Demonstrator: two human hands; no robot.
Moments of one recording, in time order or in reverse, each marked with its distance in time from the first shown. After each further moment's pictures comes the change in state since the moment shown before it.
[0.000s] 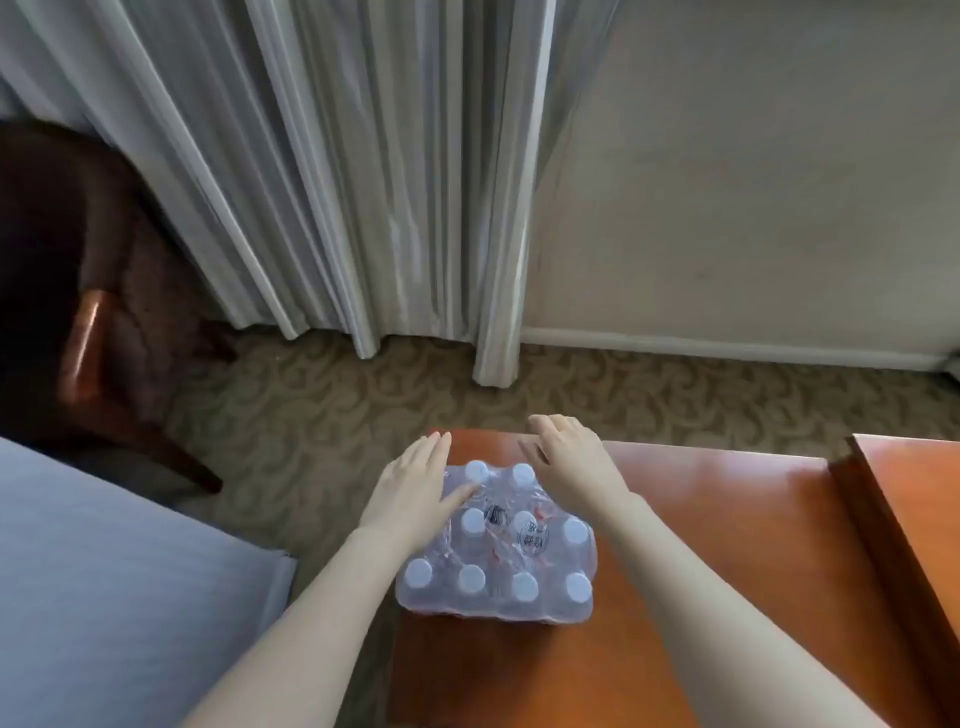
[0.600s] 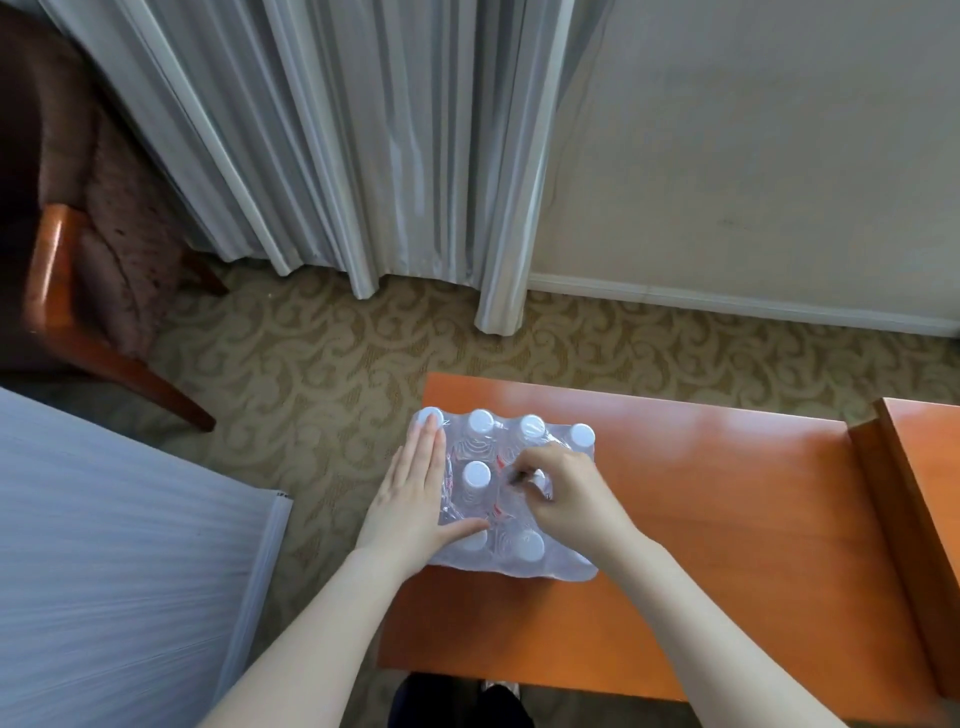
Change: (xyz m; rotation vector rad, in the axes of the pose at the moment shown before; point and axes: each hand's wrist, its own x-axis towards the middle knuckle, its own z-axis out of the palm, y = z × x) left_hand -0.021 -0.027 0.083 0.118 -0.014 0.024; right_hand -0.044 0.002 0.049 0.399 -0.054 -0.135
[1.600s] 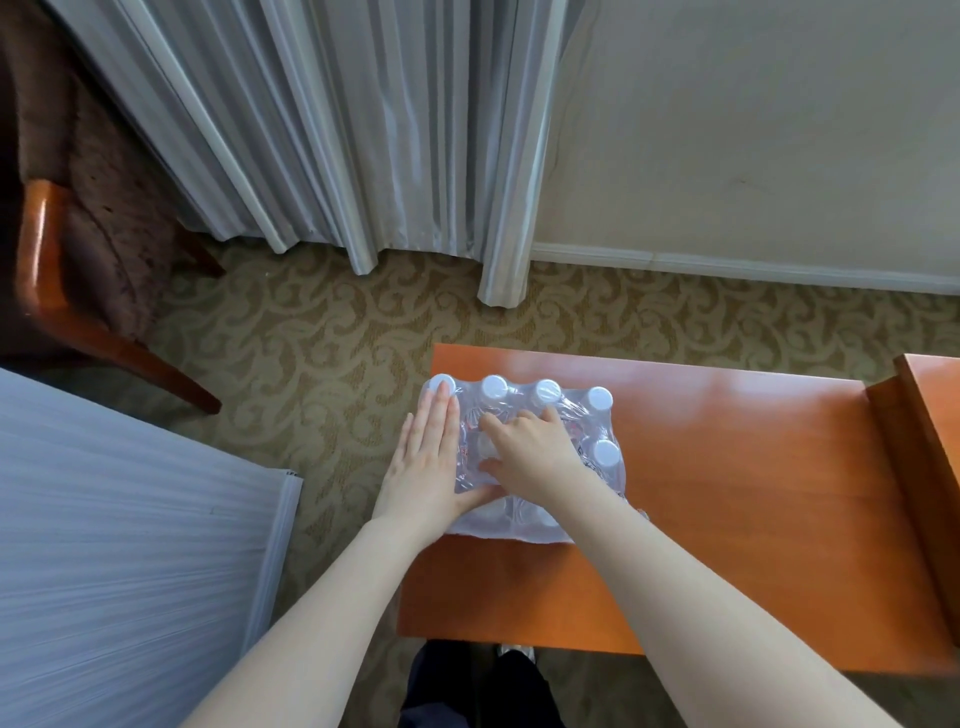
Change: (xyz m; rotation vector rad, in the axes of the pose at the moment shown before) left_hand 0.005 -0.005 0.013 0.026 0.059 0.027; right_hand 0.042 -0.001 0.061 -0.653 -0.226 -0.011
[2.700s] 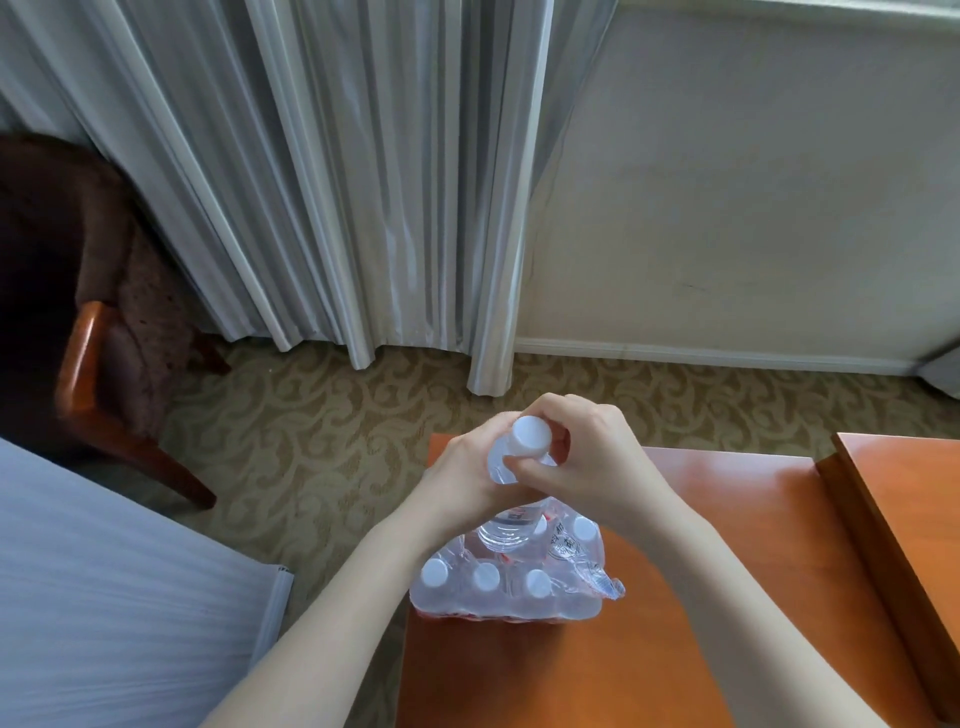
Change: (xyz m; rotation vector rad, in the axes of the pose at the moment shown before) left_hand -0.004 0.062 -0.174 -0.854 -0.034 0.078; right_hand -0.086 0.000 -0.174 0.534 0.504 -0.010
